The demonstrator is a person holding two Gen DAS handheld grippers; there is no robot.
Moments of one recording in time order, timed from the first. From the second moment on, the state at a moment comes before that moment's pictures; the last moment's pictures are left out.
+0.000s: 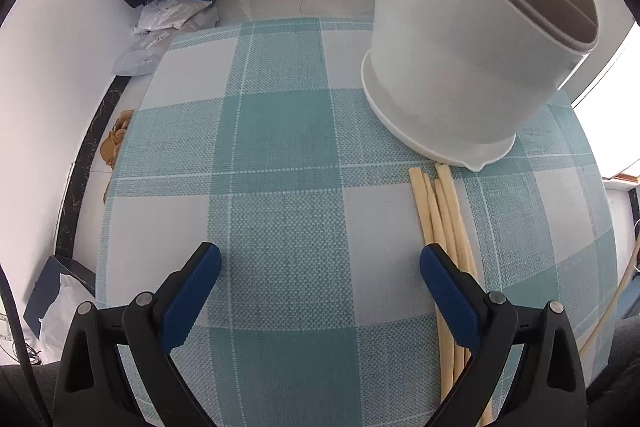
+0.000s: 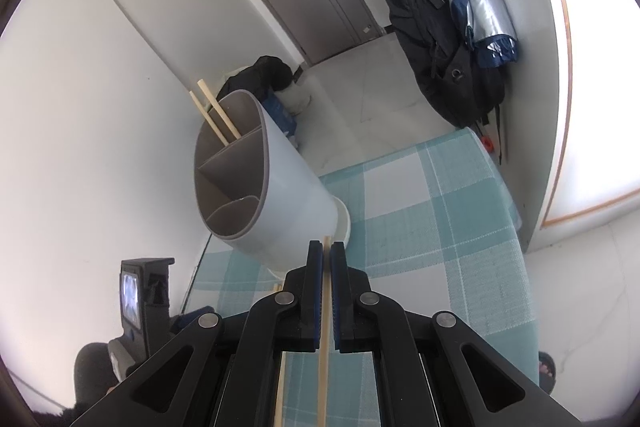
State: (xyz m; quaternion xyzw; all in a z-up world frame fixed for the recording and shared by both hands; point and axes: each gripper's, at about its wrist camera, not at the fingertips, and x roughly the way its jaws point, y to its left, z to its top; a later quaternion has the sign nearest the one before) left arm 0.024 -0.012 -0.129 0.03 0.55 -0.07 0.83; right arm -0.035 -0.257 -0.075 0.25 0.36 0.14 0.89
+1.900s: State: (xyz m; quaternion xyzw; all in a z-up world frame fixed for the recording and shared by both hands) left arm 0.046 -0.041 -0.116 0.04 0.58 -0.07 0.81; right arm -0.029 -0.250 -0.079 0.24 0.37 0.14 0.89
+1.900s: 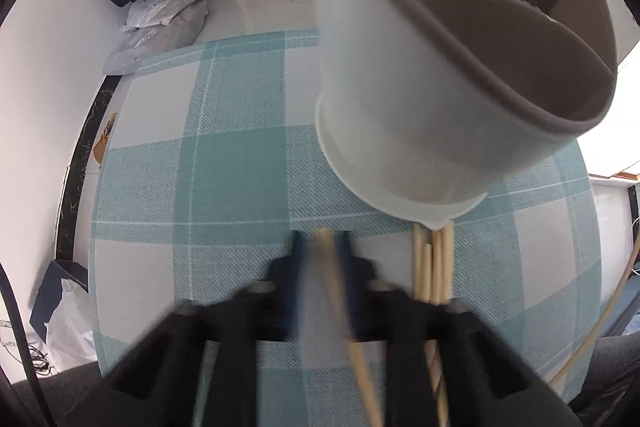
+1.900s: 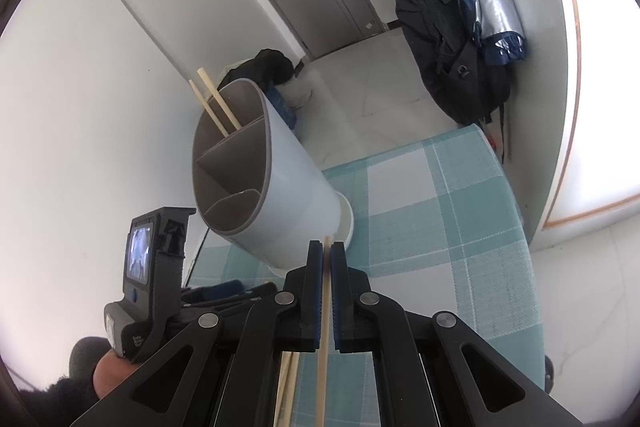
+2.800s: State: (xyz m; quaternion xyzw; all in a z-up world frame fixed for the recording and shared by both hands) left arm -0.028 -0.002 0.010 -0.04 0.37 -0.17 0.91; right arm -0.082 -0.191 -0.025 0.11 0.24 0.17 0.95
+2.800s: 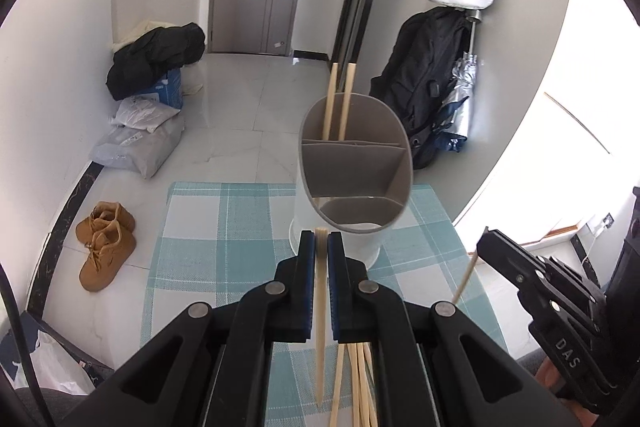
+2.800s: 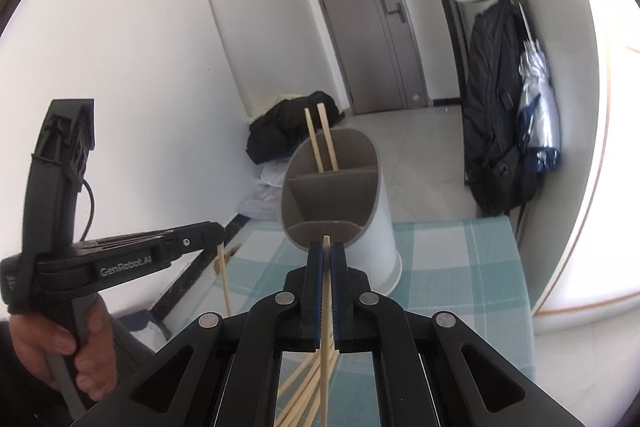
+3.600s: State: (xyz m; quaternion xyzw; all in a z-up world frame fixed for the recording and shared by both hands) left arm -0.046 -0.015 0.040 0.01 0.36 -0.22 0.91; right arm -0.106 -0.190 -0.013 0.11 0.21 0.15 0.96
